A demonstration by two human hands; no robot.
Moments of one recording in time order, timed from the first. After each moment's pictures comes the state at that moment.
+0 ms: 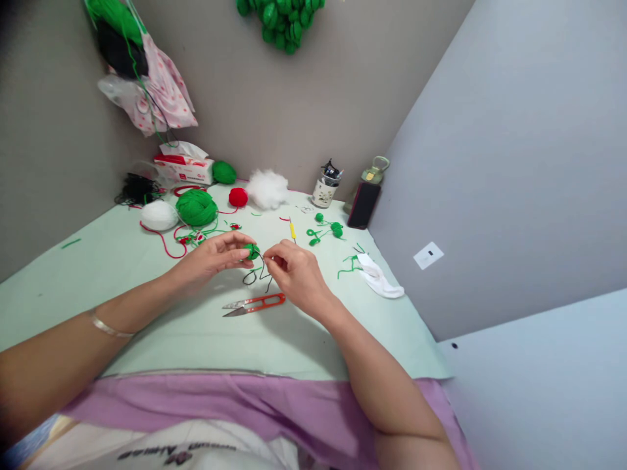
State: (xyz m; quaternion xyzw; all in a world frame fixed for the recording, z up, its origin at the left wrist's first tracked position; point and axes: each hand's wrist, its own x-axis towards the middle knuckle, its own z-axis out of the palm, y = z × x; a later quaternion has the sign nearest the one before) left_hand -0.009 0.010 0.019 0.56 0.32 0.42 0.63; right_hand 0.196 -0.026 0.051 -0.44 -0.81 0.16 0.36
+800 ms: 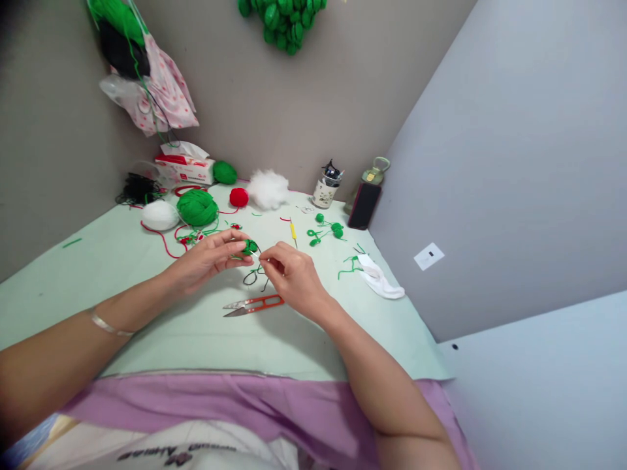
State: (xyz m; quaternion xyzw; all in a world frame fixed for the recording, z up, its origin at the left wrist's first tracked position) left_hand -0.009 0.007 0.026 0.50 0.29 0.45 0.68; right_hand 0.191 -0.028 0.049 -0.42 -0.81 0.17 0.36
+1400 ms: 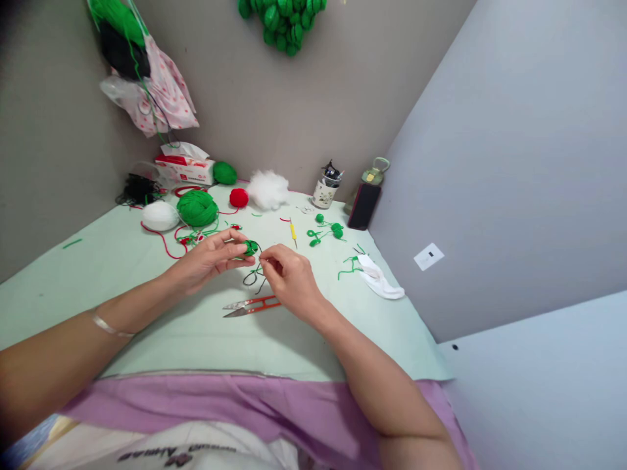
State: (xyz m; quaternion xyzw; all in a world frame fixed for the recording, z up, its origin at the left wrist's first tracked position) left_hand -0.008 0.007 0.025 0.48 0.29 0.45 0.69; right_hand 0.185 -0.031 0.044 -0.44 -0.79 0.20 0.38
